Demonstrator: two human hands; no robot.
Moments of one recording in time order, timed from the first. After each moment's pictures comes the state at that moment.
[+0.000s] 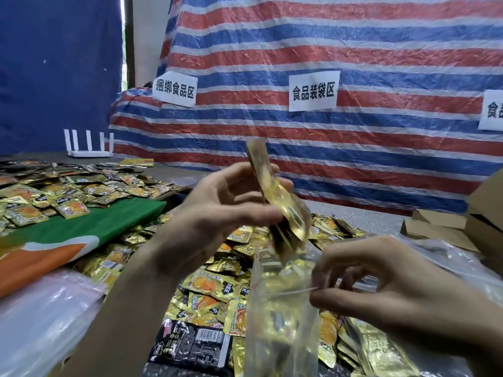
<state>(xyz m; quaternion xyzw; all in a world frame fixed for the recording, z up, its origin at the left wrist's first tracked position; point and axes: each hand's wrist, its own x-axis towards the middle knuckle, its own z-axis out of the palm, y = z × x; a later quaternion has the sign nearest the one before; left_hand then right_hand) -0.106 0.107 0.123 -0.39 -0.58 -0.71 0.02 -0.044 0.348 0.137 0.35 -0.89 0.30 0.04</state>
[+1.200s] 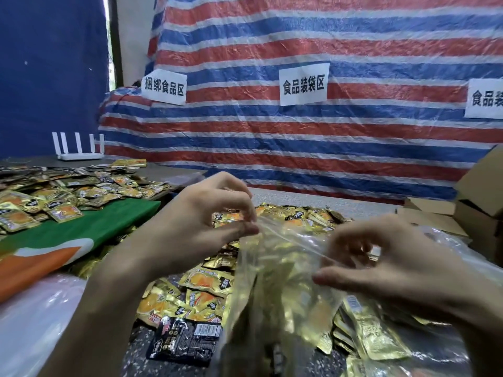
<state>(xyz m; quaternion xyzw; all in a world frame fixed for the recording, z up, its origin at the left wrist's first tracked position) -0.087 0.093 0.128 -0.36 -0.85 -0.32 0.21 -0.043 0.357 0.134 0.29 -0.91 0.25 0.14</state>
